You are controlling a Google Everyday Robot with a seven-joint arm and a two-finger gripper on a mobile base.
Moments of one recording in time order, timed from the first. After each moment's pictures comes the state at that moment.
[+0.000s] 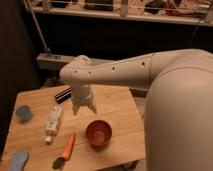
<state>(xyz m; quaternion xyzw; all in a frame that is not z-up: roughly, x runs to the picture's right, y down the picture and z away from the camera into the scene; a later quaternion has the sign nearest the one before) -0.106 0.103 0.703 -0.26 0.23 0.64 0.68</state>
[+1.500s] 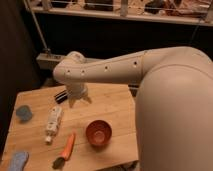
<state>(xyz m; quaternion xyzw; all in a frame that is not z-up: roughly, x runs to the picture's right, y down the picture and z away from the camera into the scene) -0.149 0.053 0.726 -0.23 0.14 0.57 0.78</state>
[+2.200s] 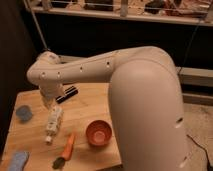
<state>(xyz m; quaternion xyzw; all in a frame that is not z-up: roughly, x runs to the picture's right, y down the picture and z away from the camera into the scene) -0.276 0.052 0.719 -0.27 0.00 0.34 0.90</state>
